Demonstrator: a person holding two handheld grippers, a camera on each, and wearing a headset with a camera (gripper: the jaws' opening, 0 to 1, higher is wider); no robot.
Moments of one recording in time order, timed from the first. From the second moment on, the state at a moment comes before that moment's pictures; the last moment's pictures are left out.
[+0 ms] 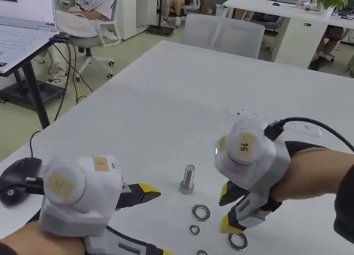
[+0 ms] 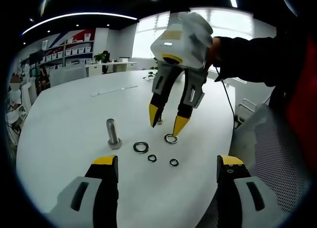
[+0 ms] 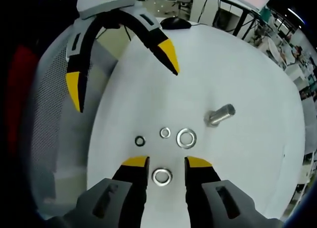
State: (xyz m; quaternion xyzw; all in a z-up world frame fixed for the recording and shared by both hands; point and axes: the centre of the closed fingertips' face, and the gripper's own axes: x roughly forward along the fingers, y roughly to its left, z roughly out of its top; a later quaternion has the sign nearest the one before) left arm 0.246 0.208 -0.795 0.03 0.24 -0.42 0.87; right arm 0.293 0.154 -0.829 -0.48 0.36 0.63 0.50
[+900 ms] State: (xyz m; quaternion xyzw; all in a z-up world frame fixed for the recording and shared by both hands) left arm 0.246 0.206 -0.794 0.03 0.24 -0.42 0.87; right arm 0.247 0.162 -0.863 -0.48 0.38 0.65 0.45
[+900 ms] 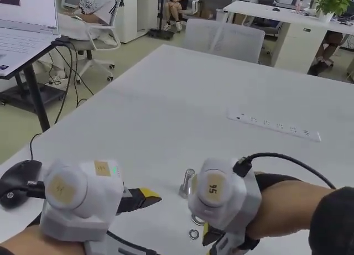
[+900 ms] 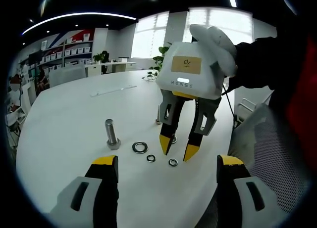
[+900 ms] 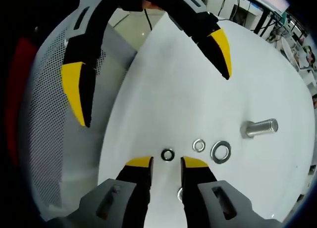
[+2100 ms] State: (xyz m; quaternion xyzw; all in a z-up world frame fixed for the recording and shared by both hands) left arm 0.245 0.208 -0.792 0.02 0.24 -0.42 0.87; right arm 0.248 0.165 -0.878 -0.52 0.35 0.64 0.45
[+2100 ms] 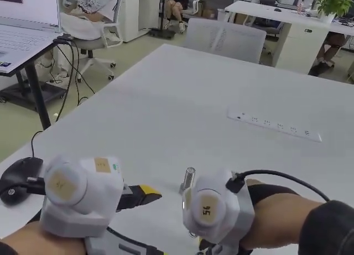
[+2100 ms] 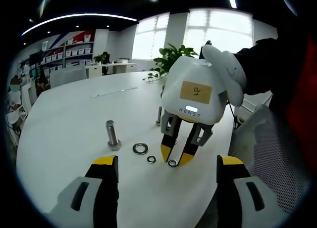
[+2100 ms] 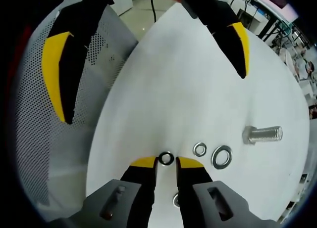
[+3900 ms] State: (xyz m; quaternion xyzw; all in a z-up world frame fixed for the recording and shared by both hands) left arm 0.243 0.207 -0.791 0.03 0.24 -0.42 0.87; right arm 0.260 0.151 -0.861 -0.51 0.37 0.63 0.45
